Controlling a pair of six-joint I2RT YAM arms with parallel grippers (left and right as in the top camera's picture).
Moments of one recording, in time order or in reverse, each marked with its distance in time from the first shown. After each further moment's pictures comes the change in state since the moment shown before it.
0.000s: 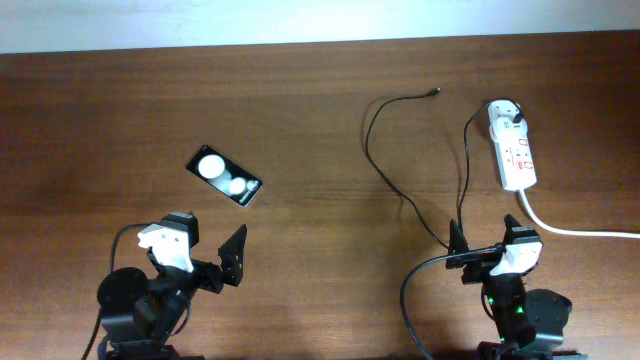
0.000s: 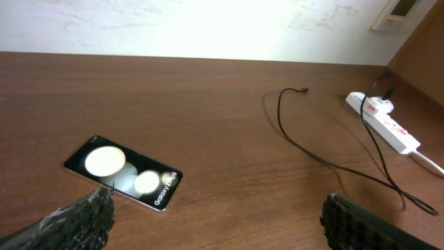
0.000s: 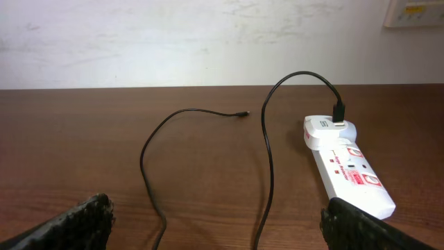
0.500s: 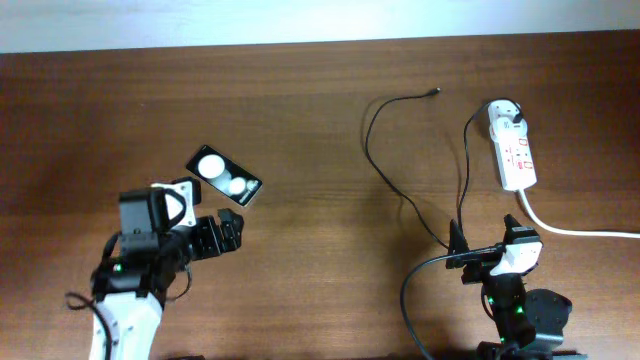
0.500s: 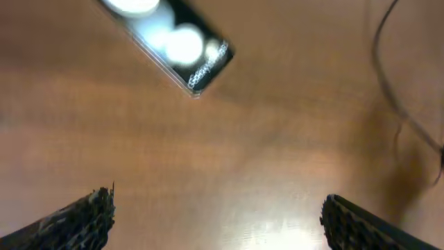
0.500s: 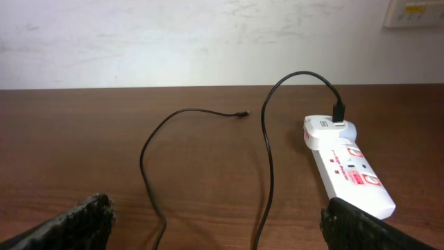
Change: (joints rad) left arm 0.000 0.639 0.254 -0.289 -0.108 -0.121; right arm 0.000 0.000 0.000 0.001 0.000 0.000
